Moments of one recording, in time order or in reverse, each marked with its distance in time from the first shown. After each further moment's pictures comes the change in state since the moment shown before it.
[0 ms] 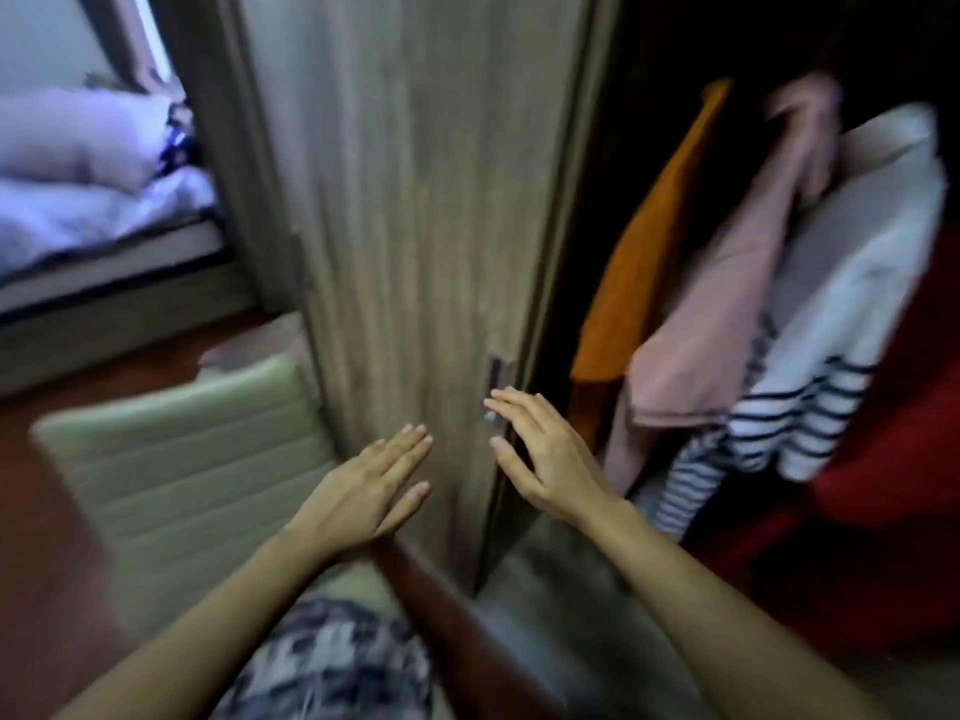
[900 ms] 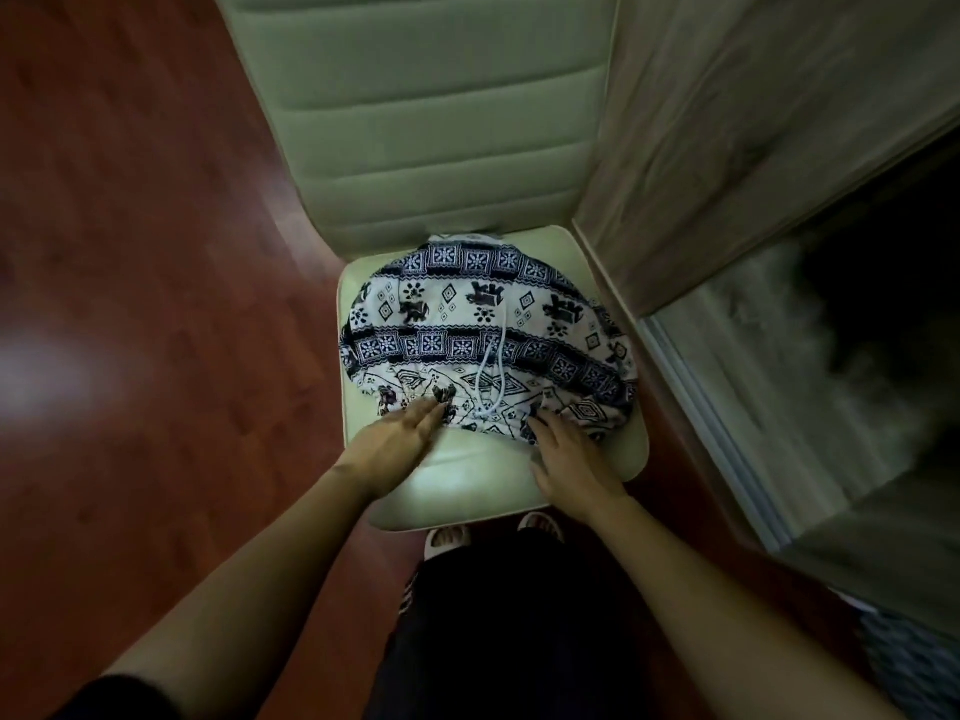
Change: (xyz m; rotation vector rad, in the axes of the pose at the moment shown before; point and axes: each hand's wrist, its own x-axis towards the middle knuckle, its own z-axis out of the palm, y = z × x) left_hand -0.357 -0.095 0.333 -0.153 -0.758 -0.539; right_hand -0.253 -0.078 0.442 -0.011 -1.040 0.149
